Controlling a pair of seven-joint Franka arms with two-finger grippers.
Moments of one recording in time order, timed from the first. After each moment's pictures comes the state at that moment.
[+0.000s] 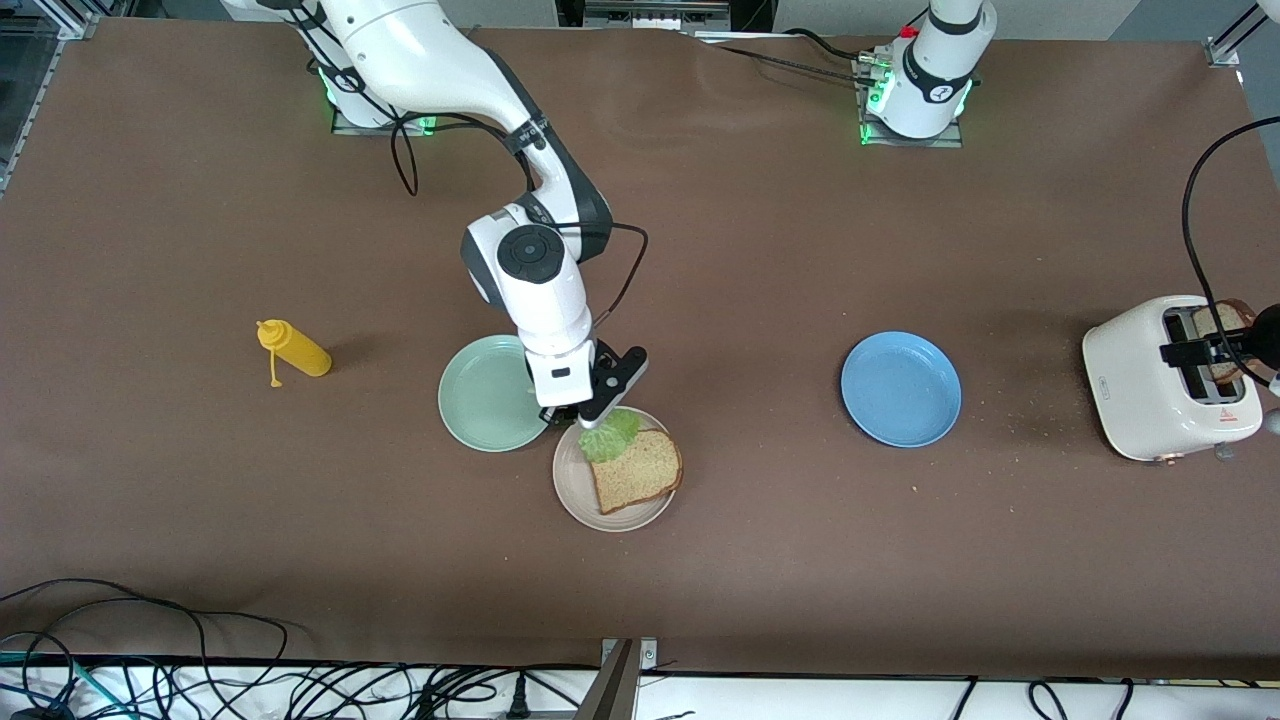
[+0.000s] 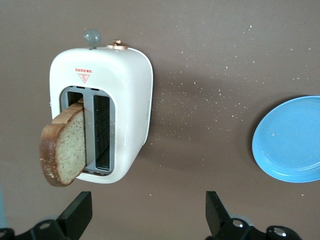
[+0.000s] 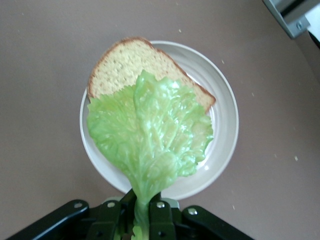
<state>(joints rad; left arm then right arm) 0.13 0.45 0.14 -1.33 0.10 1.52 0.04 0.78 0.77 -0.19 -1.44 0.05 2.52 -0.35</state>
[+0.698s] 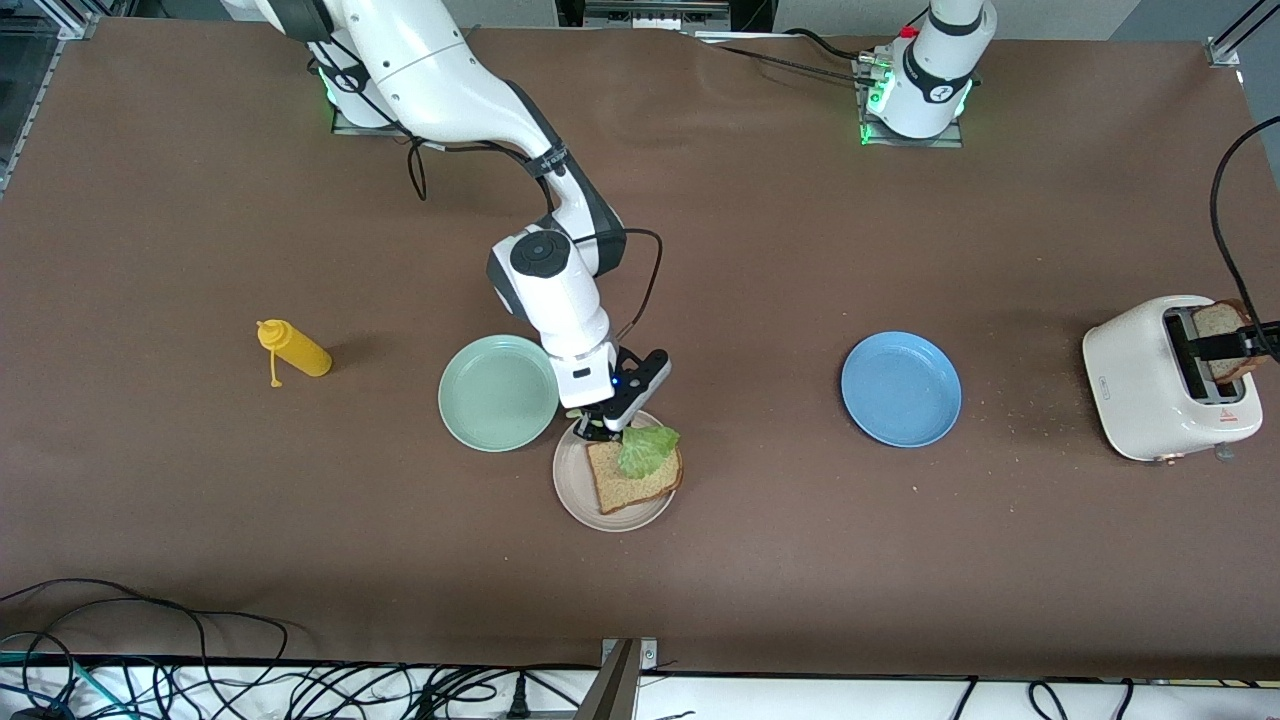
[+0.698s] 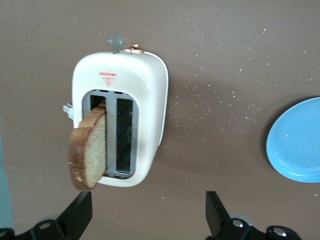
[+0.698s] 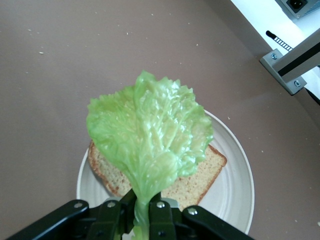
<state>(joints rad) 0.20 0.45 0.14 -1.32 0.10 1.55 0.14 0.77 0.89 -0.16 -1.39 0.08 2.78 -0.35</state>
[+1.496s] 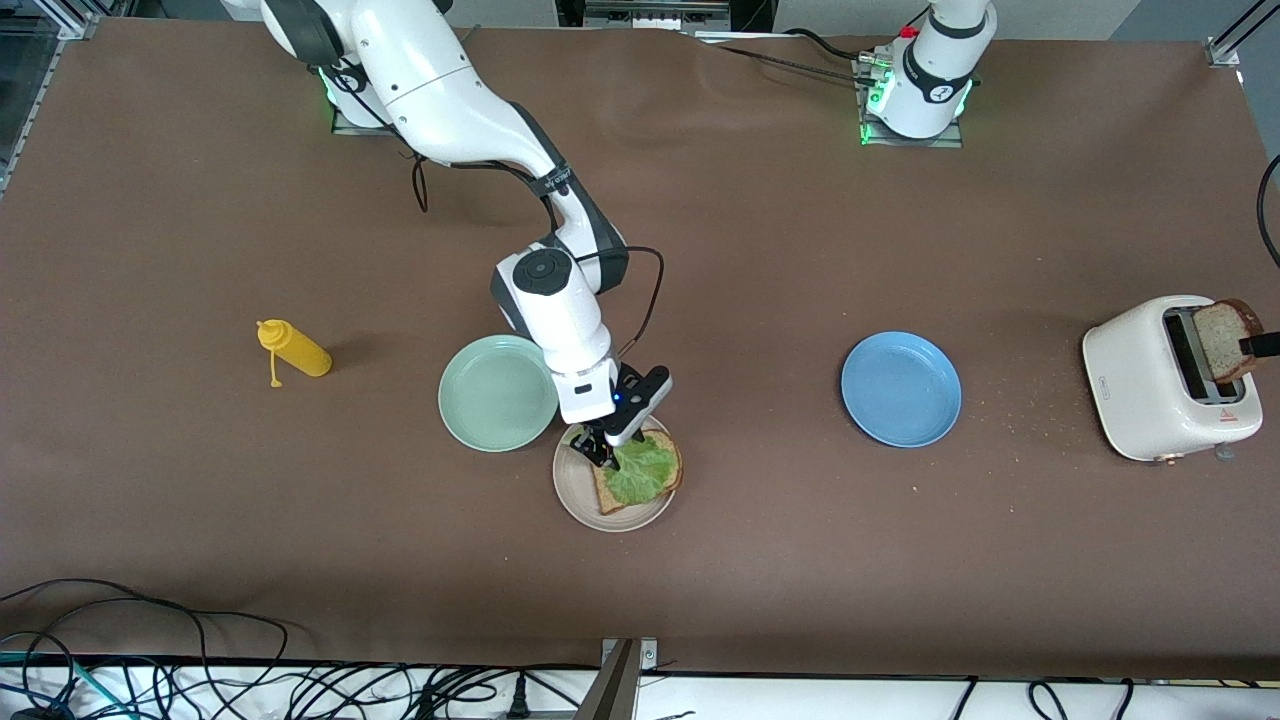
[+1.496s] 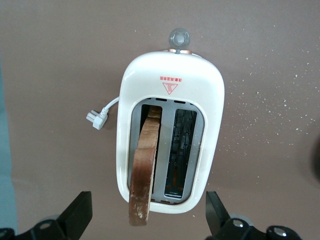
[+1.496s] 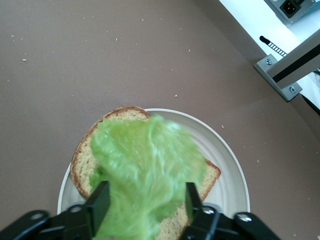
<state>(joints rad) 0.33 0.50 0.13 -1.38 0.10 1.67 0.22 0.76 0.94 -0.16 -1.32 0.09 2.78 -0.36</state>
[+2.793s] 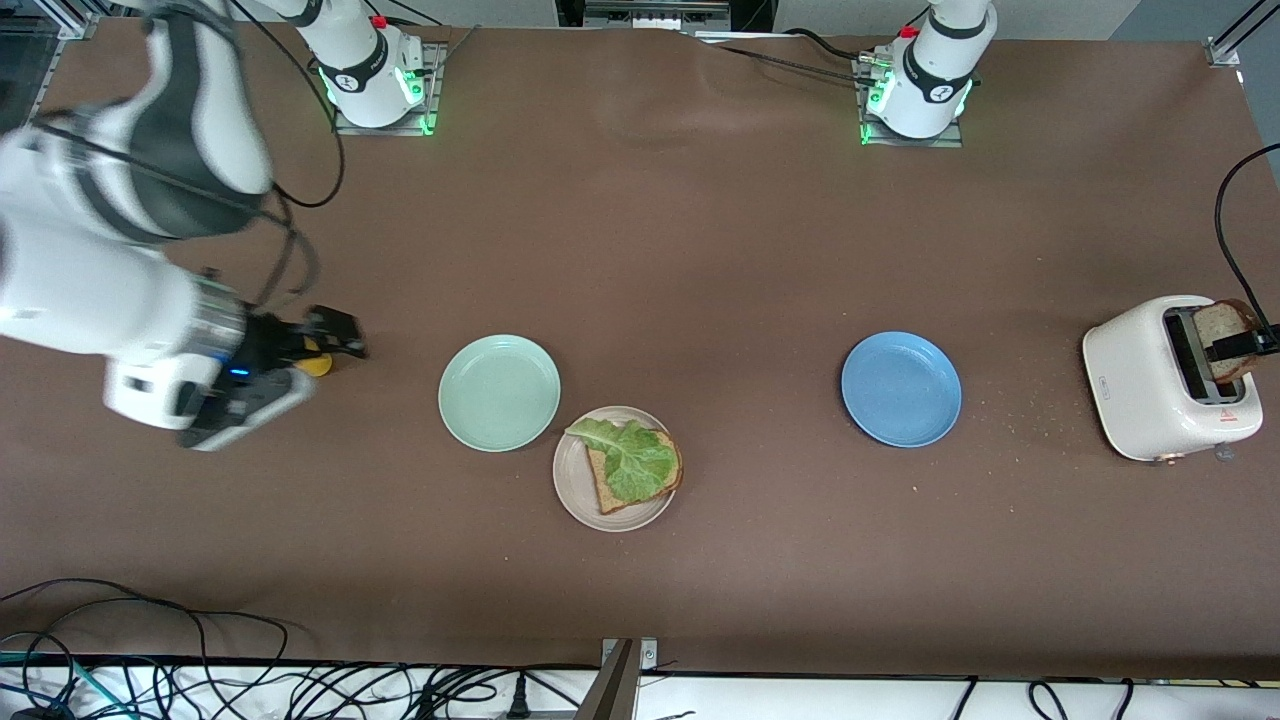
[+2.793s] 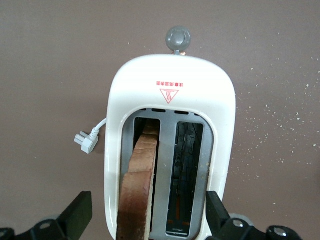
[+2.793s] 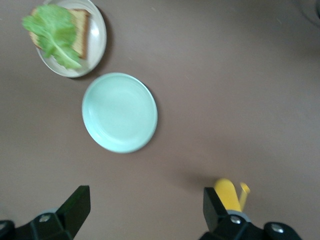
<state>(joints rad) 0.35 0.38 0.13 -1.70 0.07 2.02 0.27 0.36 0.43 -0.34 -1.27 0.30 1.56 -0.39</state>
